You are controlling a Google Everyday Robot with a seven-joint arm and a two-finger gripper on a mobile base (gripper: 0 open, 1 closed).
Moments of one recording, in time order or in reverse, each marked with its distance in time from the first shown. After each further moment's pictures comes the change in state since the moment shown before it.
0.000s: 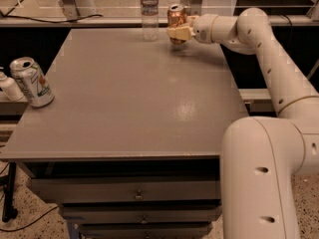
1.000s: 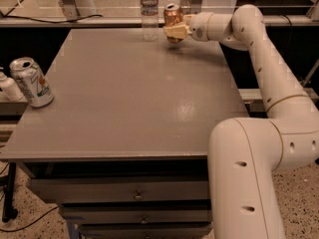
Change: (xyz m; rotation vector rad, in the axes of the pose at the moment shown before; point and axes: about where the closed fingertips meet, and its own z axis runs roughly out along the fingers) arm 0.004 -0.005 0.017 -0.012 0.025 -0.002
